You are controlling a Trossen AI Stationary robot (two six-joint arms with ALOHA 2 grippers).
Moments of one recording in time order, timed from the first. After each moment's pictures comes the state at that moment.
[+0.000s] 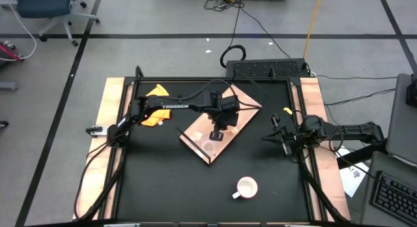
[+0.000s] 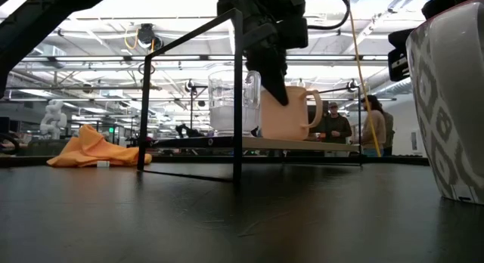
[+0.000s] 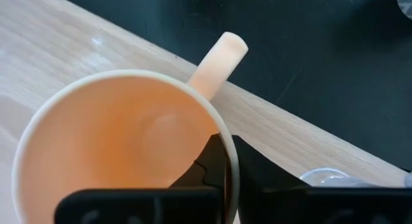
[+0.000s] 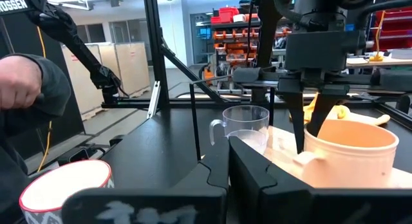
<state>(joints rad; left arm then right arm) 0.13 2.22 2.07 -1.02 0.18 0.36 -0.02 0.15 0.02 0.18 -0.24 0.09</state>
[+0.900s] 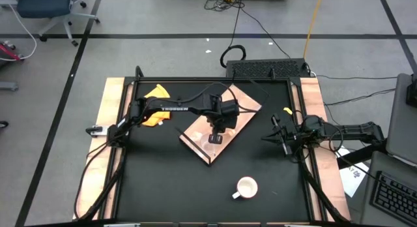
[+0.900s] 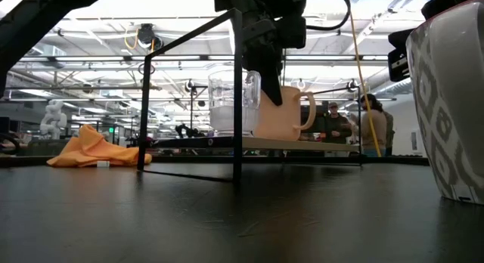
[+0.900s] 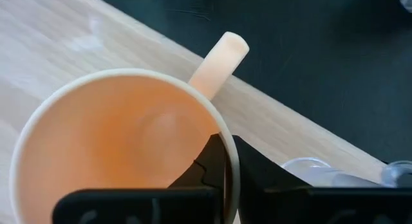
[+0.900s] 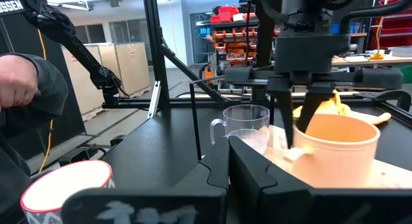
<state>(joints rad) 0.10 2.22 2.07 -1.09 0.15 0.28 -0.02 0.15 0.02 0.18 -0.24 0.09</state>
